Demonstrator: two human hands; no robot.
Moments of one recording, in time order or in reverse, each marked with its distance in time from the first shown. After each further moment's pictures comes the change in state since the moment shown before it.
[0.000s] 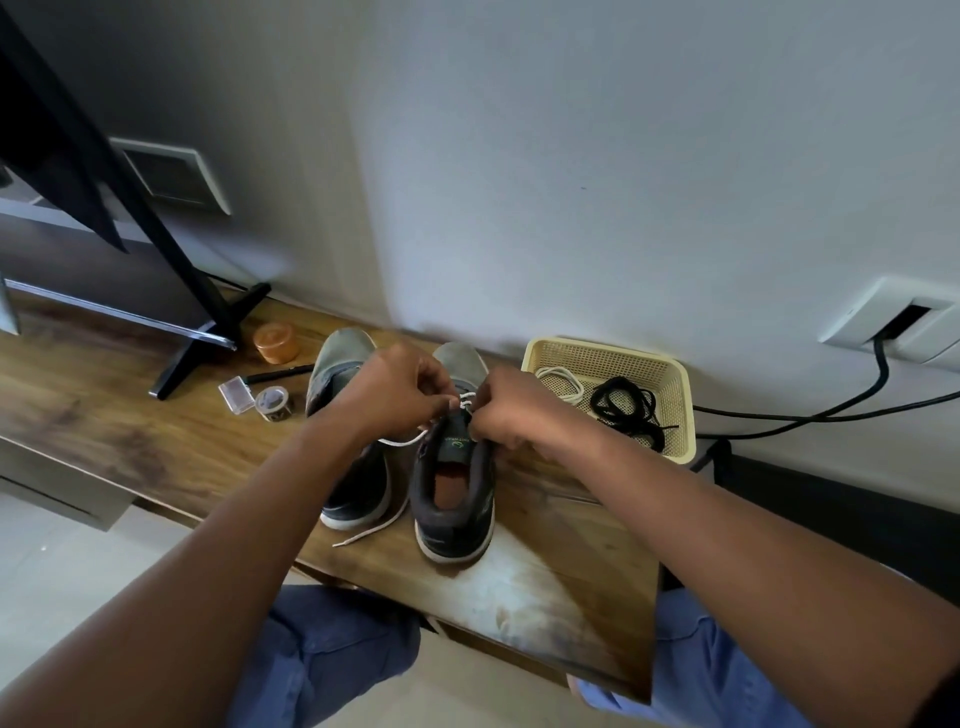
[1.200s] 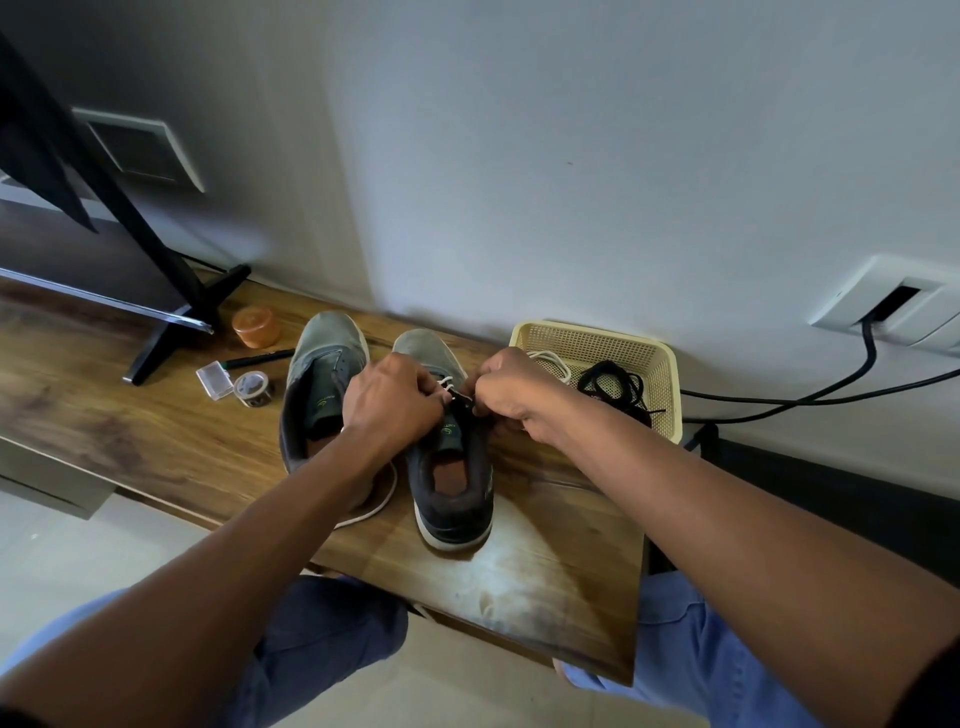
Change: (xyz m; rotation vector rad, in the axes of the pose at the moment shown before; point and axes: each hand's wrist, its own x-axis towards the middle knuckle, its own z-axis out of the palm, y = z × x) left_hand -0.005 0.001 0.047 0.163 0.256 -0.168; right_hand 0.011 0.023 0.005 0.396 0.044 0.131
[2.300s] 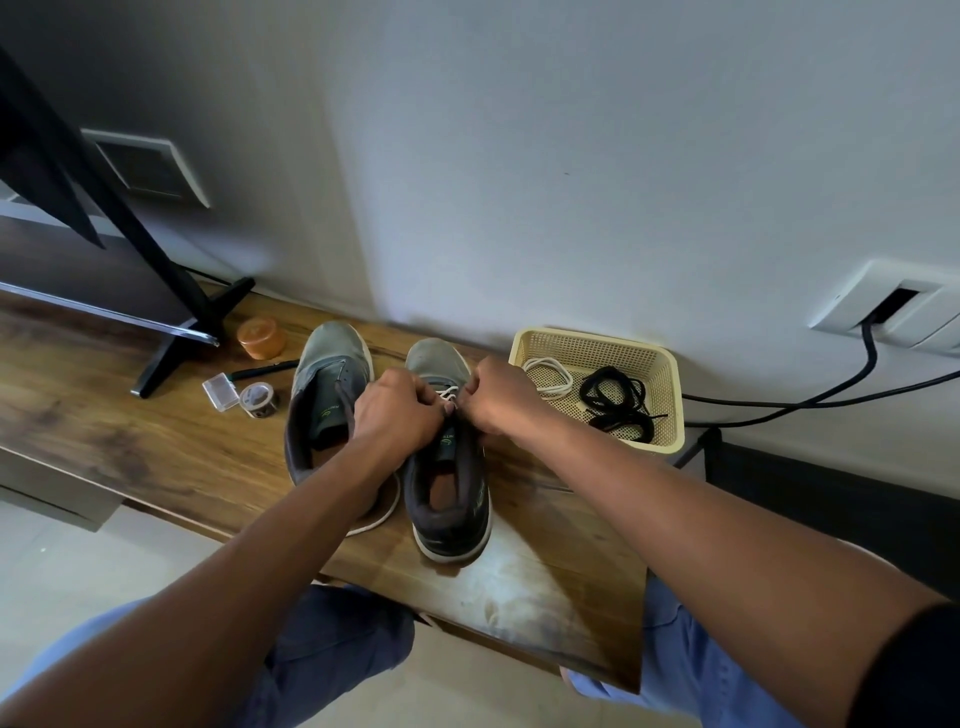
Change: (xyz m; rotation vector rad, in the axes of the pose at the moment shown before) left_hand -0.002 0.002 0.002 -0.119 -0.070 -0.143; right_hand 0.015 0.000 0.018 -0.439 0.152 -0.158
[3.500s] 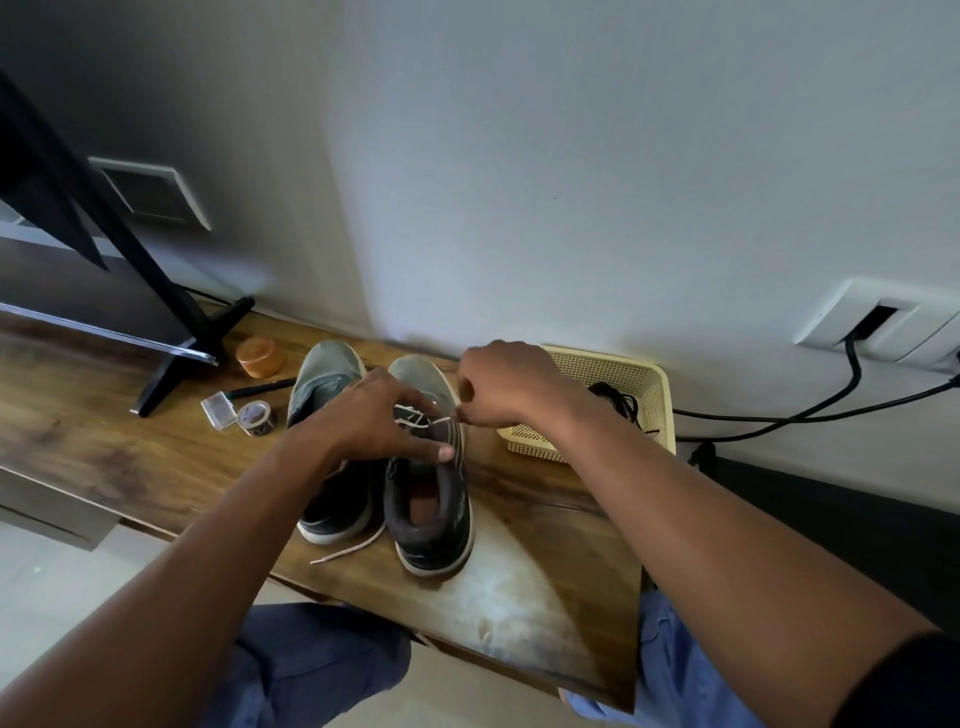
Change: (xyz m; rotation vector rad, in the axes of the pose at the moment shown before) left_hand 0.020 -0.015 -0.050 0.230 -0.387 0.359; right_hand -0.003 -0.017 -0.056 -0.536 -0.025 -0.368
